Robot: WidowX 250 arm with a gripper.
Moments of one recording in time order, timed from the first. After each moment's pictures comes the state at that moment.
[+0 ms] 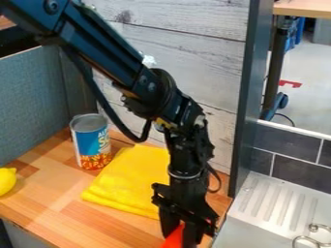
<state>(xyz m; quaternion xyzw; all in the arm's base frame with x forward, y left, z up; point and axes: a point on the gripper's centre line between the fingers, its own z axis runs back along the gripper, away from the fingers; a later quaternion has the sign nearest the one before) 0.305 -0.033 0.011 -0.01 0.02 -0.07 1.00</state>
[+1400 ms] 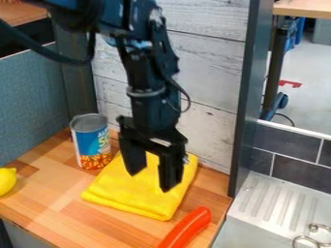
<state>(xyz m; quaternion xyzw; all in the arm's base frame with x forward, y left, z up) 0.279 -0.004 0.121 -0.03 -0.01 -0.07 1.00</state>
